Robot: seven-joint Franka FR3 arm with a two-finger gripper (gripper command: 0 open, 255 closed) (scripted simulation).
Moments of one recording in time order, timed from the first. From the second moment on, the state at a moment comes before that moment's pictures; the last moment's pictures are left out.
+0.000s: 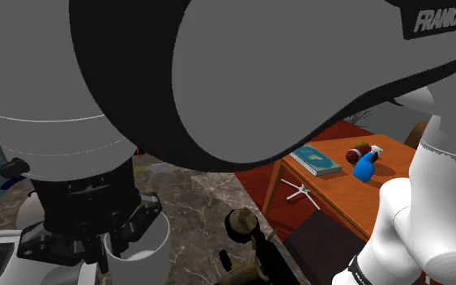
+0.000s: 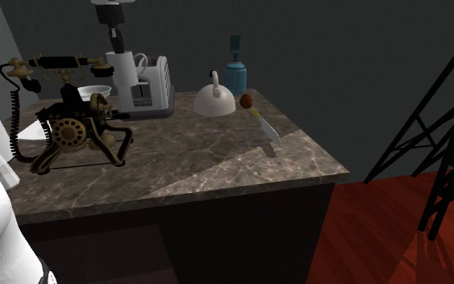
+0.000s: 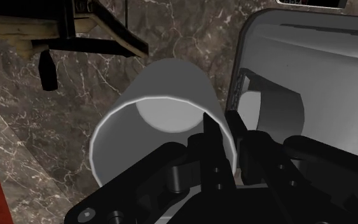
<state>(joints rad) 0.57 0.20 0.59 -1.60 -0.15 1.77 1.35</state>
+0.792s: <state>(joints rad) 0.57 0.21 0.59 -1.74 -0.16 1.92 1.36</state>
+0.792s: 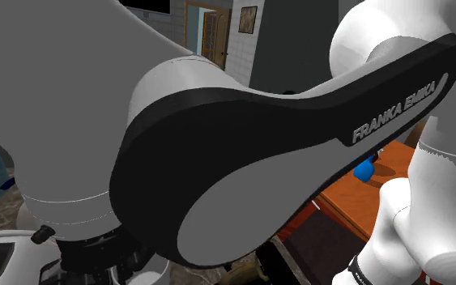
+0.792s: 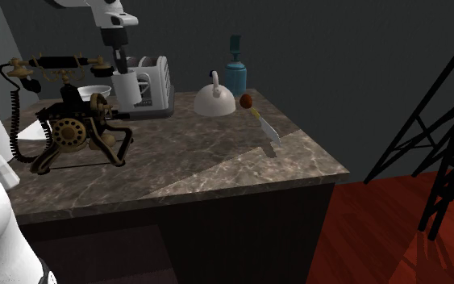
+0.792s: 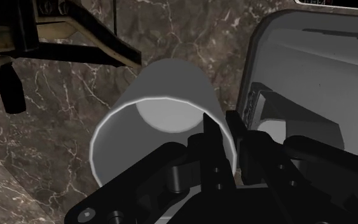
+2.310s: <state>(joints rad) 0.59 0.26 0.56 -1.89 -0.24 2.17 1.42</state>
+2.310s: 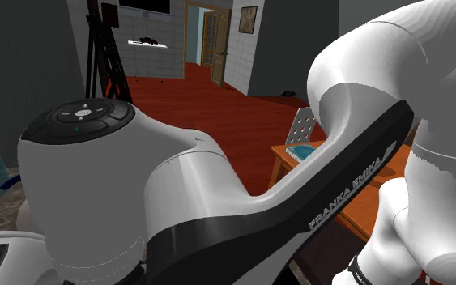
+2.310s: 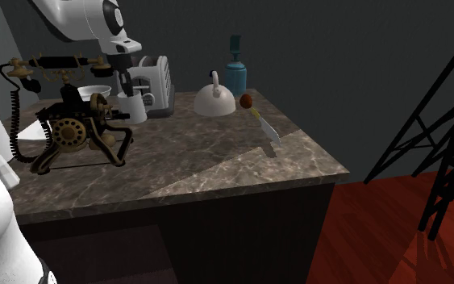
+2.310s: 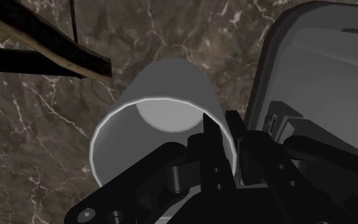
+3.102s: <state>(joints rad) 0.59 0.29 0.56 -1.89 -0.22 2.13 1.41</state>
